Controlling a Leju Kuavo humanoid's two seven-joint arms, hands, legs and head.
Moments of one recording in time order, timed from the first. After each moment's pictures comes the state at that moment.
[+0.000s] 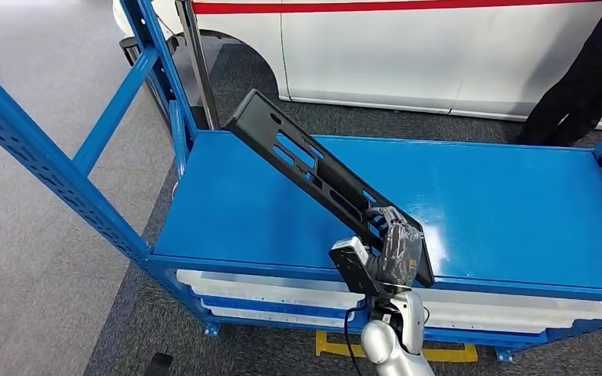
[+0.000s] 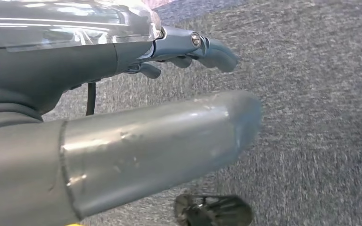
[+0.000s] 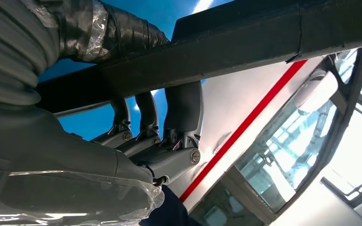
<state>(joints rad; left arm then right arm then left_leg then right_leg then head) -0.04 -0.09 0.40 -0.20 -0.65 0.22 -0.24 -0.18 0.17 0.30 -1.06 0.88 -0.63 -0.31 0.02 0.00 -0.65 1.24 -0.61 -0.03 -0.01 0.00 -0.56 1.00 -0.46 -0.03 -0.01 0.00</state>
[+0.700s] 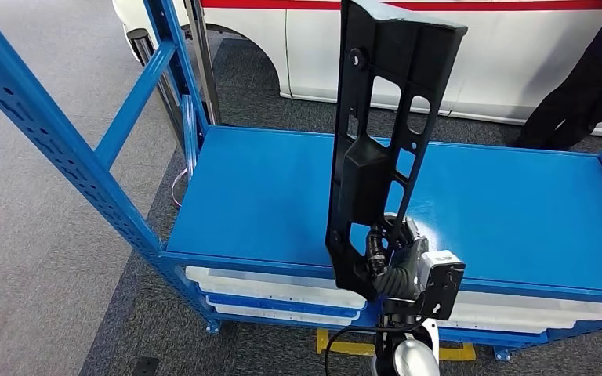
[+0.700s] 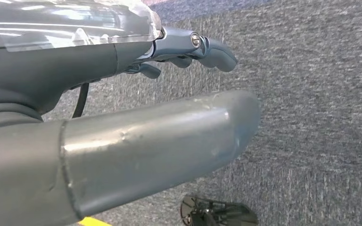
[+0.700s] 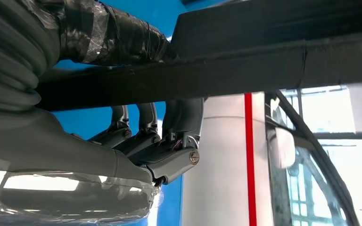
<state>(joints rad) -0.04 -0.10 0.48 -0.20 -0.65 0.23 -0.23 0.00 0.19 0.30 -1.44 0.12 -0.32 -0.49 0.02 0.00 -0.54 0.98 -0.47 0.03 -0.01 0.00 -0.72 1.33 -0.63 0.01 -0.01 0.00</state>
